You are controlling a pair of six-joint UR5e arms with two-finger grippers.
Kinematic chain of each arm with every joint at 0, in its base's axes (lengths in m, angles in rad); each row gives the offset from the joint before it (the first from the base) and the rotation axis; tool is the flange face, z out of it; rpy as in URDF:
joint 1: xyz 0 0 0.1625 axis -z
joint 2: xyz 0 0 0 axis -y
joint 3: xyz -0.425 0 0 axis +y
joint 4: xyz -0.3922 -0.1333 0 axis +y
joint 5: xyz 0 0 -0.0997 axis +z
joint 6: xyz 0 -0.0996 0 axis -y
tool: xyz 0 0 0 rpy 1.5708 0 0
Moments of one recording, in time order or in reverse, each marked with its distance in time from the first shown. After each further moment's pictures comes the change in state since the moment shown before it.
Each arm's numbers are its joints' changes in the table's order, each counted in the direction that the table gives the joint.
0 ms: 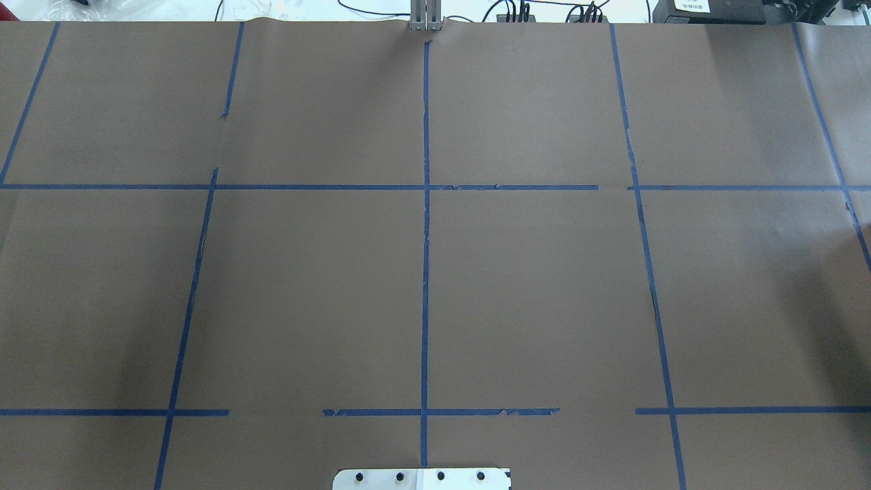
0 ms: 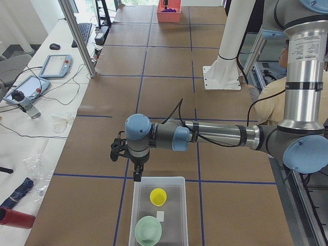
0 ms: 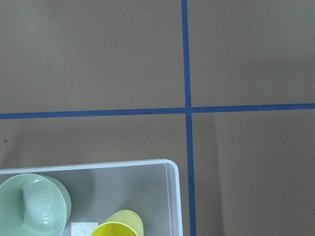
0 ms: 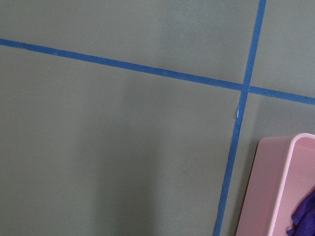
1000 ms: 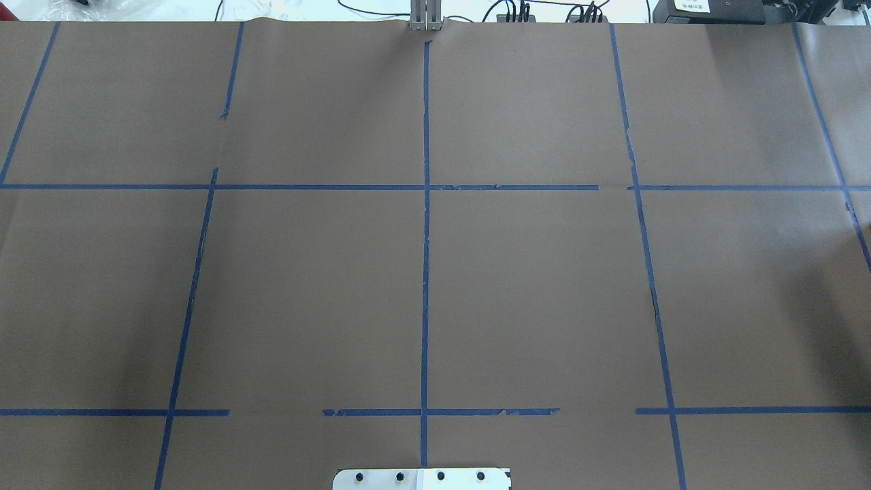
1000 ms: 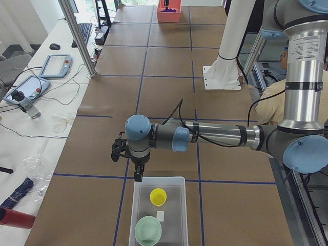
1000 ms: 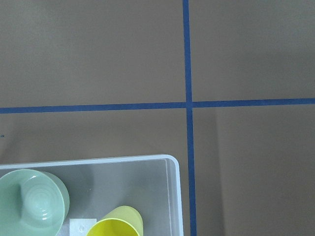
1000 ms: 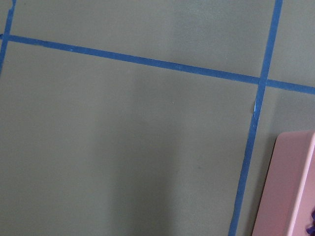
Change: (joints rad) left arm -0.010 0.002 0.001 0.000 0.001 0.001; right arm 0.000 -0.010 0.000 -0.007 -0.053 0.001
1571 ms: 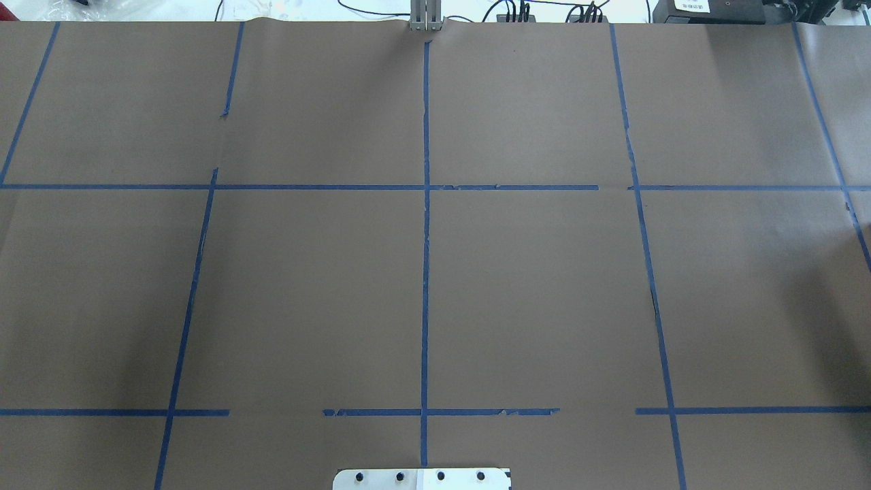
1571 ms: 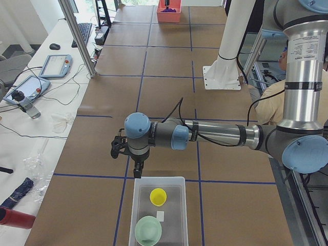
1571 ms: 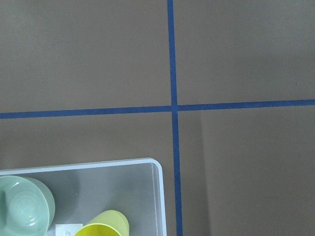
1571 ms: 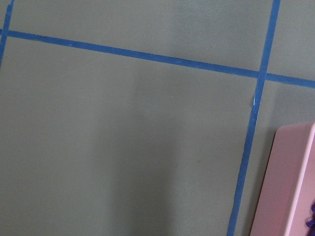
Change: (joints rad) left arm -0.003 -0.004 0.008 -0.004 0.048 -0.001; right arm -0.001 -0.019 -0.010 -0.001 -0.001 0.000
